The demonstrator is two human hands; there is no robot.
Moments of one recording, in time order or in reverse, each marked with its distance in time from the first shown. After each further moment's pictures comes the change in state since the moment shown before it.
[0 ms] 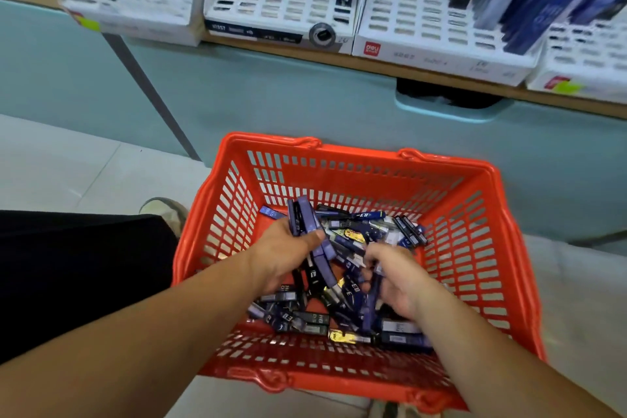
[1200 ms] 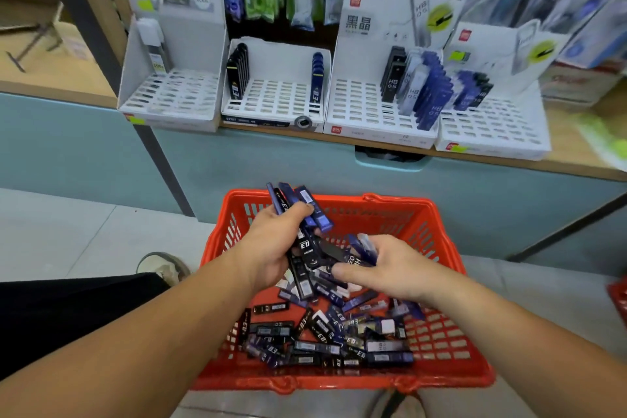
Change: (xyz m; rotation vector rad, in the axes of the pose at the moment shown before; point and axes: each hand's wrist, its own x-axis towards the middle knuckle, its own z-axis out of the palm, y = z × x) left_hand -0.096 0.094 -0.004 -0.342 -0.008 0.238; right_hand -0.148 -0.072 0.014 -0.826 -0.171 -0.644
